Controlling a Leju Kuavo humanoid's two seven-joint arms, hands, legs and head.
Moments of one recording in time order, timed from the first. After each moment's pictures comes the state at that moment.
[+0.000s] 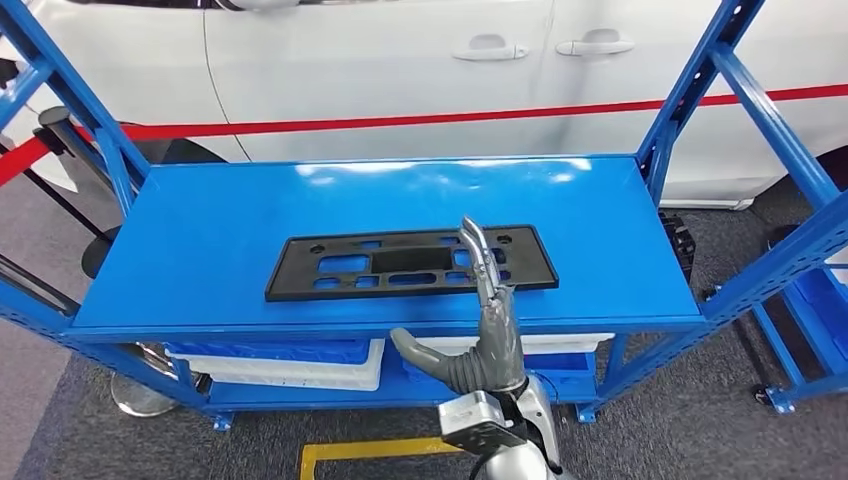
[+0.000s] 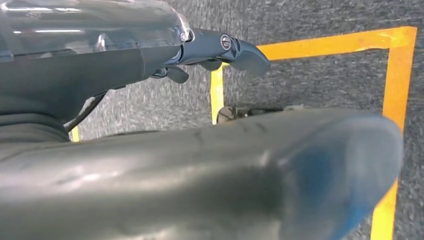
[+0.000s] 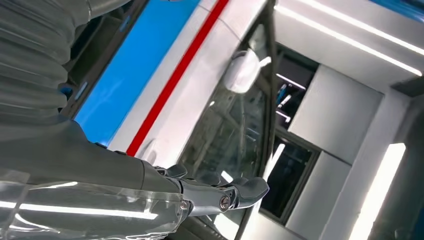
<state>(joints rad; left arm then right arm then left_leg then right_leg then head) -0.11 -0.20 1.17 -0.20 -1.06 0.16 -0.19 -0.10 0.10 0.56 -1.59 0.66 -0.55 -0.48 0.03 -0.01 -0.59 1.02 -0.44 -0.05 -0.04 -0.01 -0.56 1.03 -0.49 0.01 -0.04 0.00</state>
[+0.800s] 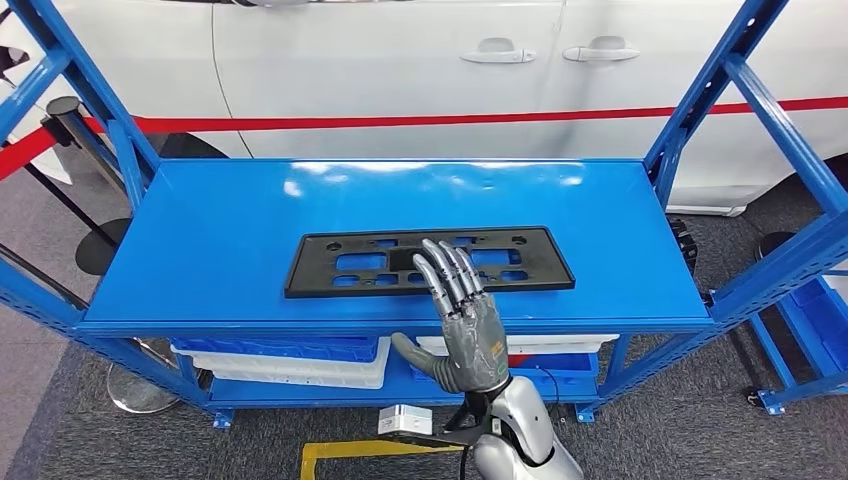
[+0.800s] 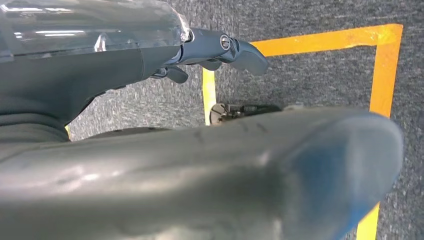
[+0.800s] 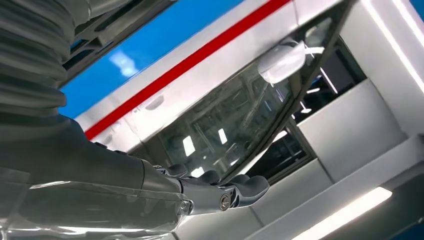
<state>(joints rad) -0.10 -0.20 1.17 -0.20 -1.06 0.14 -0.23 -0.17 0.08 0.56 -1.36 1.11 -0.70 -0.39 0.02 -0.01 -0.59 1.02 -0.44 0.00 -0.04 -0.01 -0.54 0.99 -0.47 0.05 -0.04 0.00</state>
